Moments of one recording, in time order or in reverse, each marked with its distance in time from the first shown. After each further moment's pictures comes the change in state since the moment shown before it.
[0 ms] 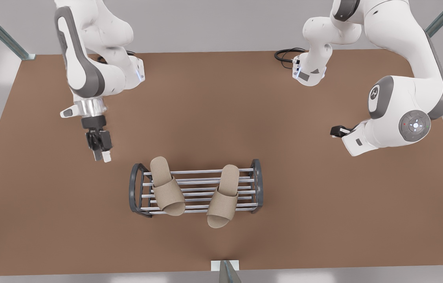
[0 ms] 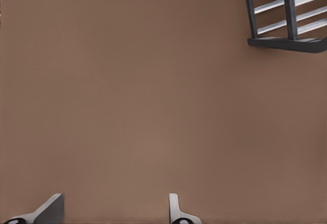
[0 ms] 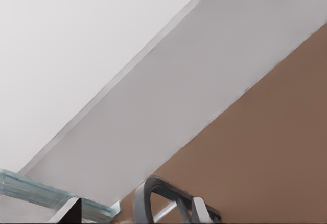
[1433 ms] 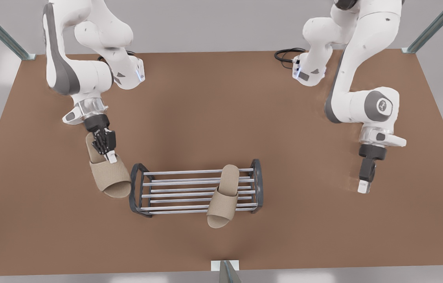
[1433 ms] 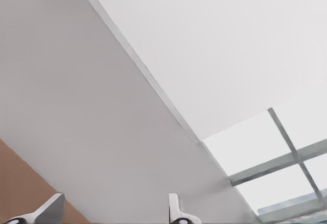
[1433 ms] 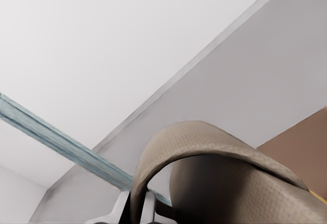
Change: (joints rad) left arm 0.157 -0.124 -0.011 -0.466 -1.724 1.521 0.943; right arm -0.147 -0.085 0.198 -0.072 0.625 -0.123 -0.422
